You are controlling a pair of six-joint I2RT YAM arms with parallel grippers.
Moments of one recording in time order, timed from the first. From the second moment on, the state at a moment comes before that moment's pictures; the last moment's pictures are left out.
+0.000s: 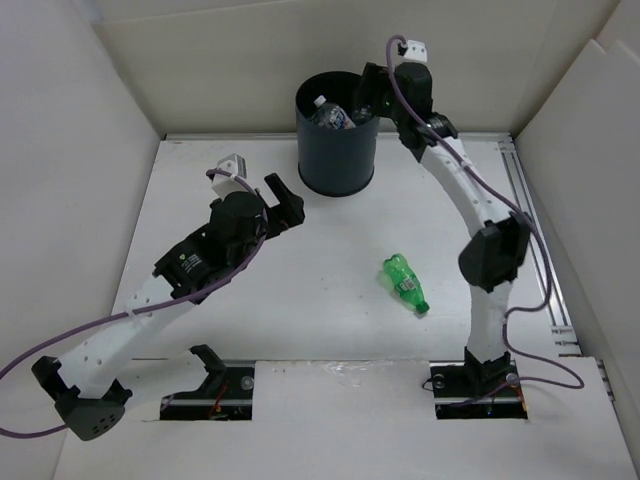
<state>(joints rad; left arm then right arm) -0.79 0.99 1.19 -0.59 -0.53 -0.81 0.41 2.18 2.33 -0.25 0.20 0.37</state>
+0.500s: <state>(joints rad) -0.78 1.01 1.10 -0.59 -0.47 -0.81 0.42 1.10 0.97 -0.33 0.11 0.32</state>
